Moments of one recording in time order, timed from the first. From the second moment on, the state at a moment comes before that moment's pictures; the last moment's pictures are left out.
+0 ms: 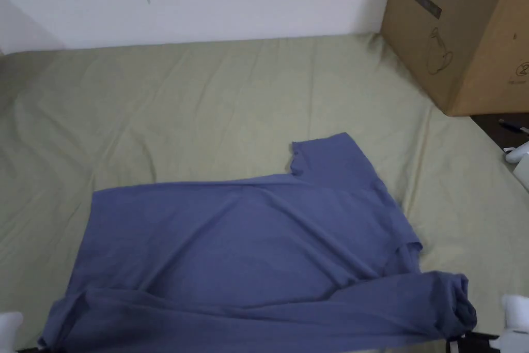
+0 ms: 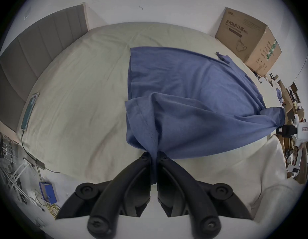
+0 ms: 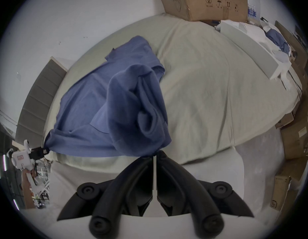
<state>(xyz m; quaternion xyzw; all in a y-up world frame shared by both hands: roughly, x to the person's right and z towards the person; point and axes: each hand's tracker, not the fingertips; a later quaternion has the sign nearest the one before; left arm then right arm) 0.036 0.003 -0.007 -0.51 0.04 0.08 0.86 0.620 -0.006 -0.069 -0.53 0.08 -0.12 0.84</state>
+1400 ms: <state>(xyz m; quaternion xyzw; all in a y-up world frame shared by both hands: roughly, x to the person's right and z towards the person) 0.014 -0.005 -0.223 -0.49 0.05 0.09 0.87 0.534 -0.035 -0.447 -0.53 0.10 0.07 0.84</state>
